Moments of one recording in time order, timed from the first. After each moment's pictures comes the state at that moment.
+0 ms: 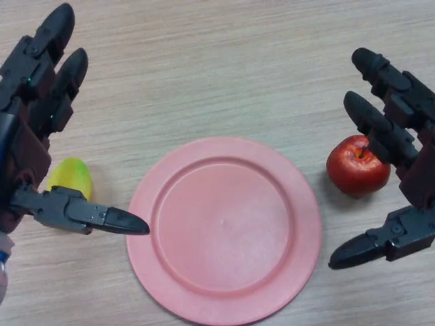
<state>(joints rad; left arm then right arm) -0.04 0.29 0.24 -0.70 -0.28 0.42 -0.22 -0.04 -0.27 -0.12 -0.76 0.27 0.59 0.26</state>
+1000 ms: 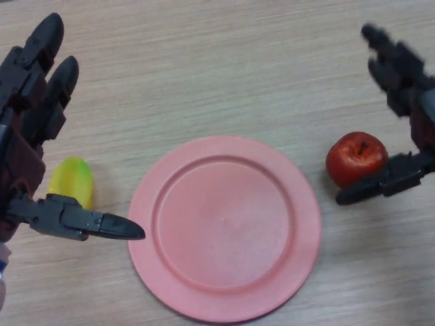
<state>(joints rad) 0.00 0.27 0.25 -0.70 -0.27 0.36 -0.22 -0.34 -0.35 -0.08 0.04 -0.06 0.09 0.30</state>
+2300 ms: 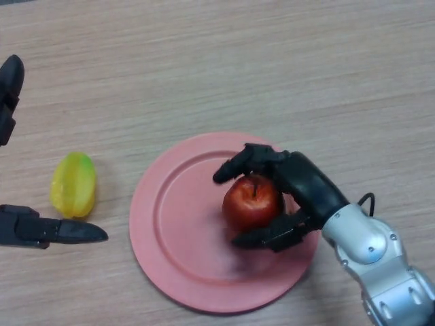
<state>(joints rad) 0.07 0.26 0.37 -0.70 -0.33 0.28 -0.22 -0.27 -0.19 0.32 -0.13 -0.20 0.41 0.20</state>
